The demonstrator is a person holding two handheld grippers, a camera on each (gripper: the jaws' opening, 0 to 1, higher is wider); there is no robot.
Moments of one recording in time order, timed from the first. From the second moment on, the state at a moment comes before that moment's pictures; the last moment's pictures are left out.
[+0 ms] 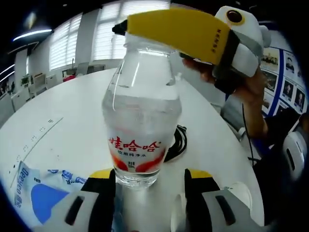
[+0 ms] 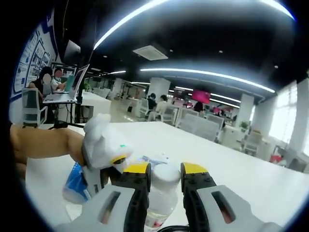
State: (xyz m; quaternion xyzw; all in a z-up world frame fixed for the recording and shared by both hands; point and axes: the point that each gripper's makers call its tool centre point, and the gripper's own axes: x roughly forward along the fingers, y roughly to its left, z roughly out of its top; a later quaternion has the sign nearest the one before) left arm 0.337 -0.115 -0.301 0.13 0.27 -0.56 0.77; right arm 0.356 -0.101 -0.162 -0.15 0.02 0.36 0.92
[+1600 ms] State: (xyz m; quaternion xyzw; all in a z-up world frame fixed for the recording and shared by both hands) left arm 0.333 -0.111 -0.293 0.21 0.24 -0.52 0.79; right arm 0.351 -0.109 -0.165 -0.07 0.03 0.39 0.92
